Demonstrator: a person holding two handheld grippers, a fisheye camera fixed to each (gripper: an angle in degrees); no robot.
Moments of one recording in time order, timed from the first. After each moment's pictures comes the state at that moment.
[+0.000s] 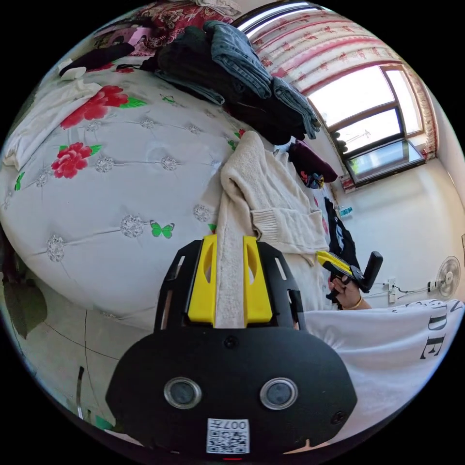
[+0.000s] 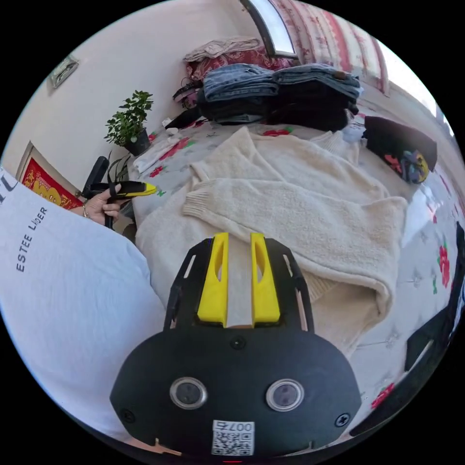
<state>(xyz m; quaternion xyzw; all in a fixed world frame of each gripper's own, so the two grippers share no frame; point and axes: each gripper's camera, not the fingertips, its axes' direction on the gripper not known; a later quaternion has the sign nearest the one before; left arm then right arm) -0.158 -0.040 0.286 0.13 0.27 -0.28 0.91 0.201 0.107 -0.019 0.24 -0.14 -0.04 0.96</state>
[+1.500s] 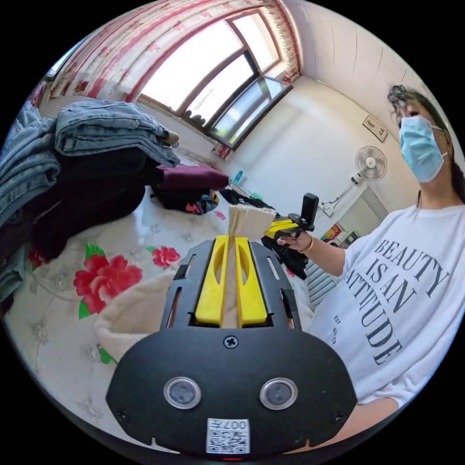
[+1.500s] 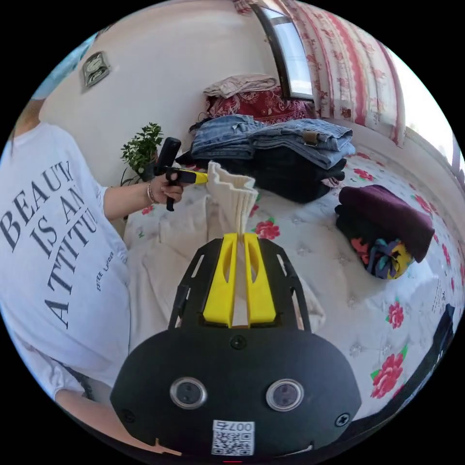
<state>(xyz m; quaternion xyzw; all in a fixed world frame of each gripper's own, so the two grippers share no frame) -0.128 -0.287 0.284 0.23 0.41 0.14 0.87 0.377 0.028 -0.039 0.32 -0.14 -0.16 0.93</state>
